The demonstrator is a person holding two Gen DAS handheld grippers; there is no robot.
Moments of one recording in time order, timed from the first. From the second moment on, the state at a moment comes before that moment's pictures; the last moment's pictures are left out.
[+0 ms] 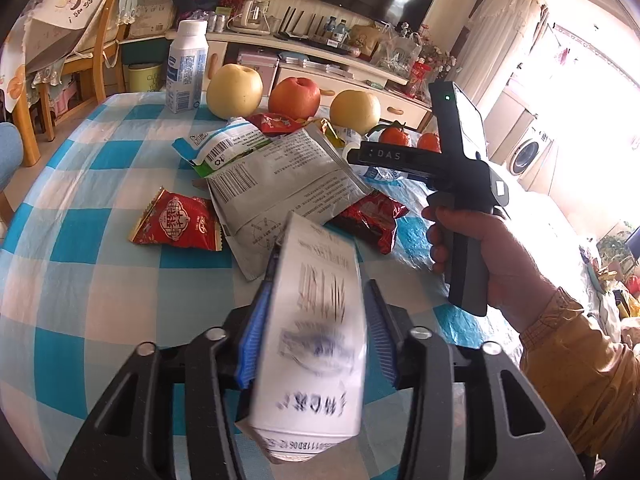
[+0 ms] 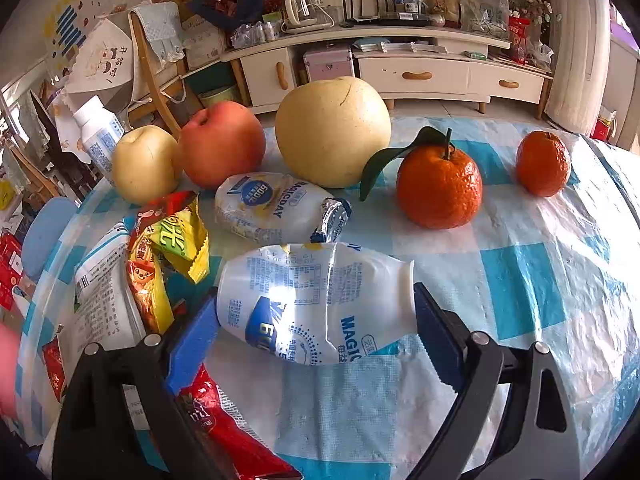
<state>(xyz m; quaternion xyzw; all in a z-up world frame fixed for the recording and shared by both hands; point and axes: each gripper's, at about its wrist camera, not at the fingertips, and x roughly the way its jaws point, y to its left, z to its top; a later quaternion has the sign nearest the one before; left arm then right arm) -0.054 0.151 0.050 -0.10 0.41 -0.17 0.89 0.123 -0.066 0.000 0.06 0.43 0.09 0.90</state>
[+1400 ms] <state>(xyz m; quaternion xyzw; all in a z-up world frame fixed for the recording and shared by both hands) -0.062 0.211 0.062 -0.10 0.40 -0.10 0.90 -0.077 0.016 0.082 0.04 0.36 0.17 0.92</state>
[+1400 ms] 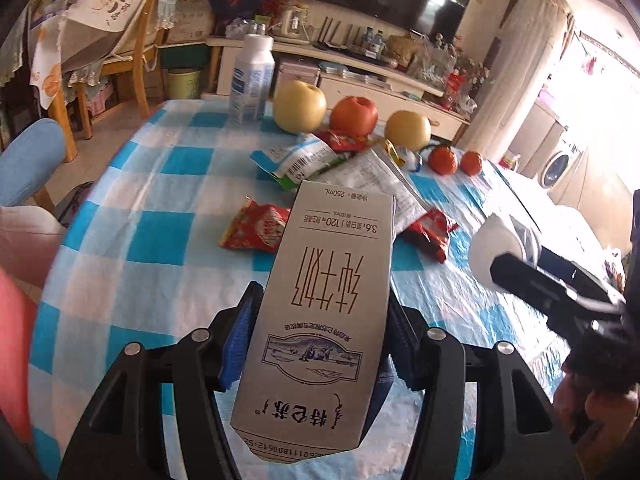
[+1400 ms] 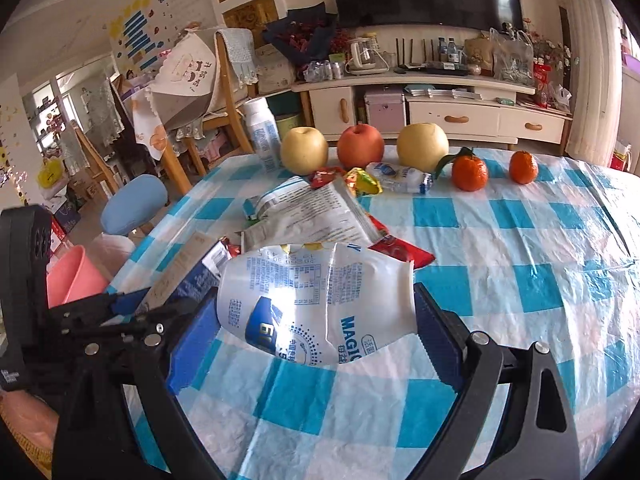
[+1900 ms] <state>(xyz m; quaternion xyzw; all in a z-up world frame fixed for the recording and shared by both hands) -0.100 0.386 0.109 -0.21 0.32 0.13 0.92 -0.102 0.182 0.106 -0.04 0.35 0.32 0.88</state>
